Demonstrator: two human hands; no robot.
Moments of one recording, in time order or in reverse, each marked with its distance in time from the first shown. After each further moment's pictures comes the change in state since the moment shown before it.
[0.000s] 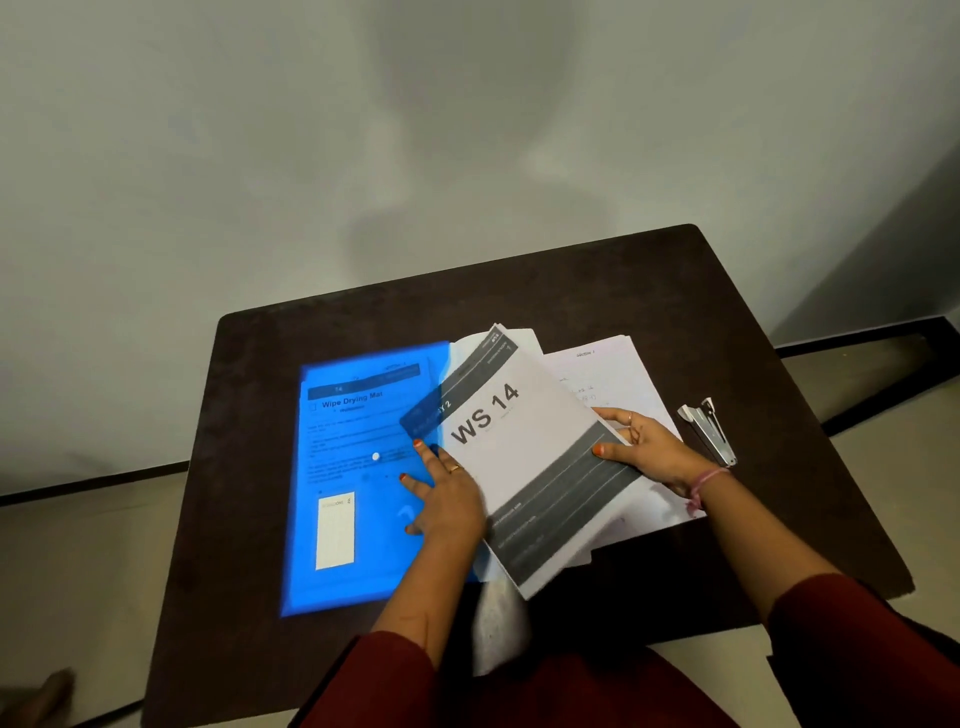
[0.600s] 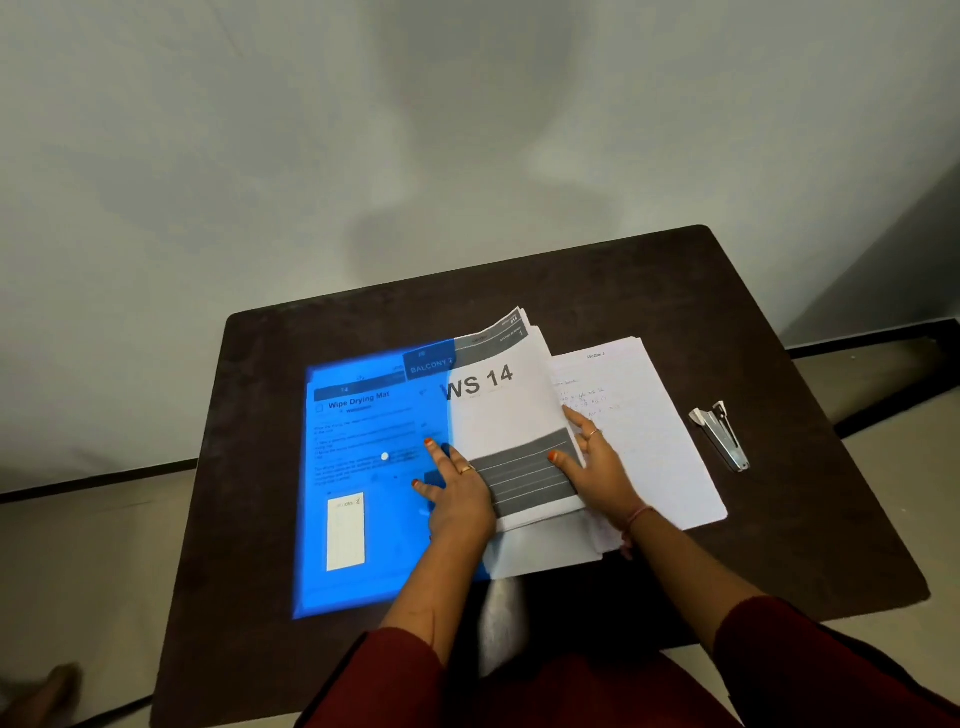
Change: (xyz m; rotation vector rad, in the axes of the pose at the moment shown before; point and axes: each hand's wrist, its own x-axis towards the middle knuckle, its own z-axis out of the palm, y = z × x) left_hand 0.005 -0.003 -0.003 0.026 -0.048 0.027; right_hand 0.018 0.017 0.087 -0.086 0.295 -0.272
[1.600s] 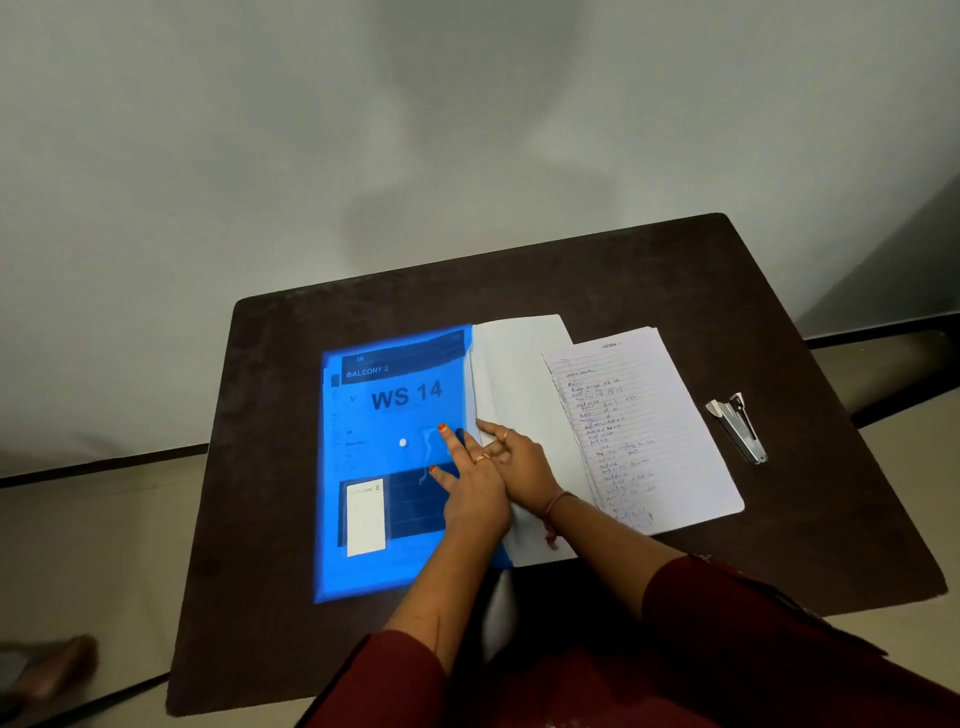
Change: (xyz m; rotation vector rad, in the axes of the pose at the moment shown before) left_hand -0.020 -0.004 -0.015 -0.111 0.004 0.085; right_hand 0.007 -0.034 0.096 -0.100 -0.172 0.033
